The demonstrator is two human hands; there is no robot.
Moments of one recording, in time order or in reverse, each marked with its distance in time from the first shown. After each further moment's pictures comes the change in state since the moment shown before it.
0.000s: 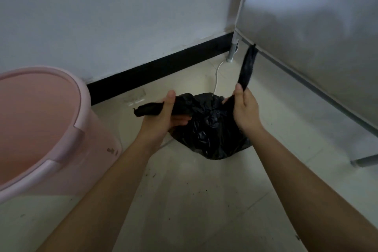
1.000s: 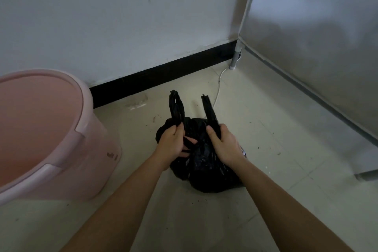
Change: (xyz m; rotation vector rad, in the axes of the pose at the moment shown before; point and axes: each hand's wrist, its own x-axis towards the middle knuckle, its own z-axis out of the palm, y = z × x) left_hand 0.000 -0.046 0.017 0.243 -0.014 -0.264; right_hand -0.053 0.034 0.033 -0.267 -0.309 0.098
